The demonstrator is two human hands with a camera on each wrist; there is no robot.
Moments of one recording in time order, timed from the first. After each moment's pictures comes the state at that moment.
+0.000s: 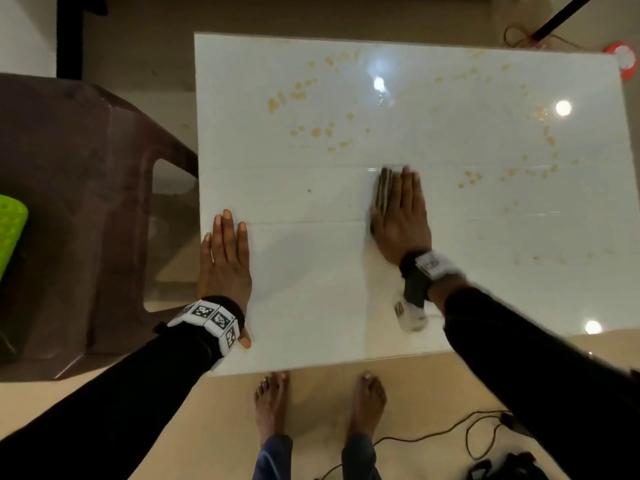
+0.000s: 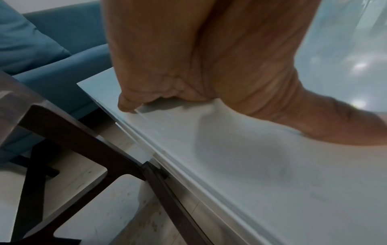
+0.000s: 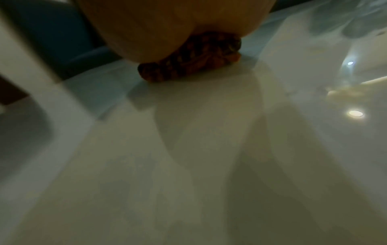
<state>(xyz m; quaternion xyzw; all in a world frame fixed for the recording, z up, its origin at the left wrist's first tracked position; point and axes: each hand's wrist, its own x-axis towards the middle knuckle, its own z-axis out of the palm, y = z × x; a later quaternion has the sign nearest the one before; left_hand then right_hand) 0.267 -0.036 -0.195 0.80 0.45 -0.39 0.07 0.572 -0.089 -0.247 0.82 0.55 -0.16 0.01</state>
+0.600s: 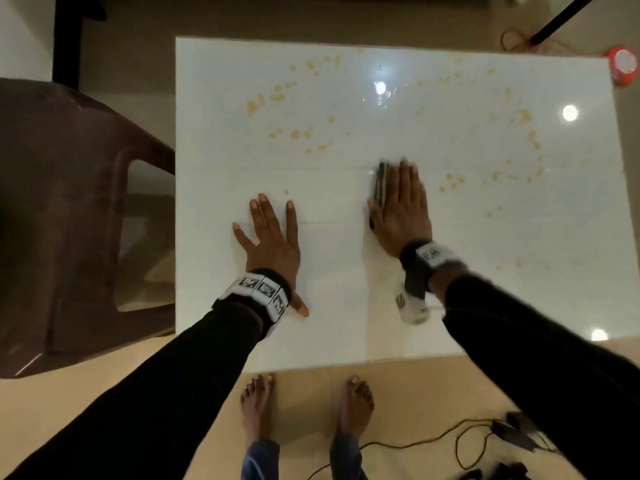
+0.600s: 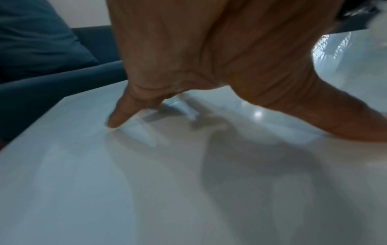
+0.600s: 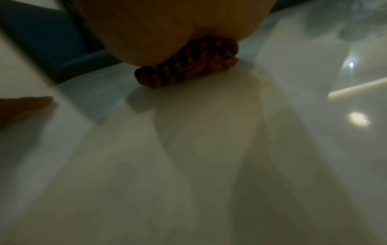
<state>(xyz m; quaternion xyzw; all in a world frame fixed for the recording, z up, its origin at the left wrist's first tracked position) 0.381 -0.044 -0.201 0.80 0.46 -0.35 0.14 0.618 -0.089 -0.243 0.81 0.56 -0.17 0.00</state>
